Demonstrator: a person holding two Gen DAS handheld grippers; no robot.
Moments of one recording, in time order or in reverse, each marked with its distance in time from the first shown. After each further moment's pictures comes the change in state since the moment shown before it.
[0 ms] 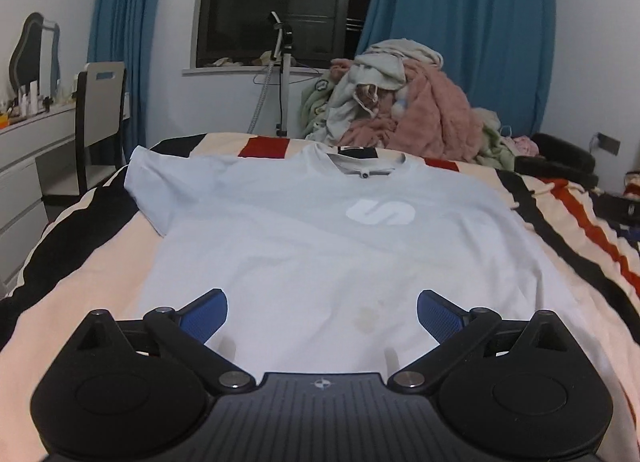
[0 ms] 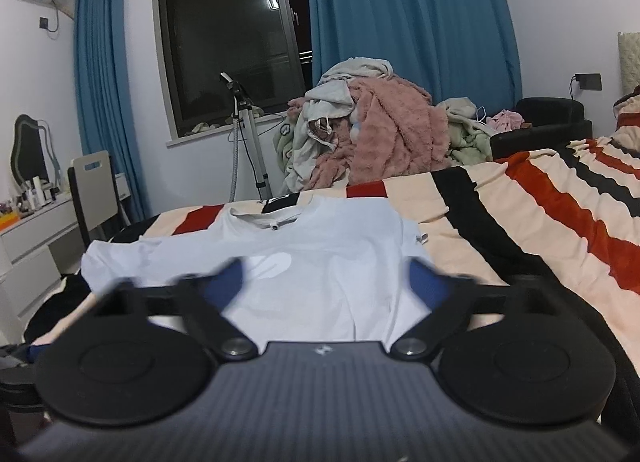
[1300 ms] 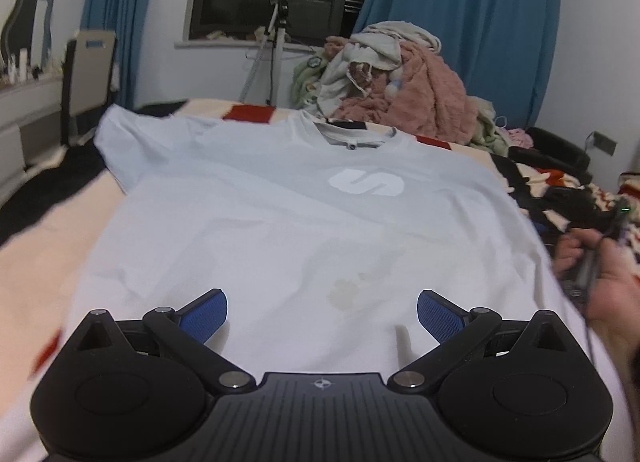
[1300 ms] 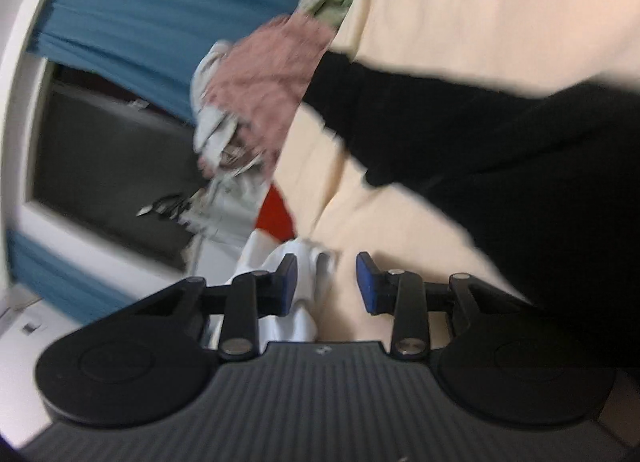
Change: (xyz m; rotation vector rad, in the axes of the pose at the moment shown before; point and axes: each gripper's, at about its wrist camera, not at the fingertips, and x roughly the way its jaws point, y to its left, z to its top) left arm 0.052 -0.001 -0.024 -0.050 0.064 -0.067; right arm 0.285 -0.233 -0.057 0.968 0.121 0.174
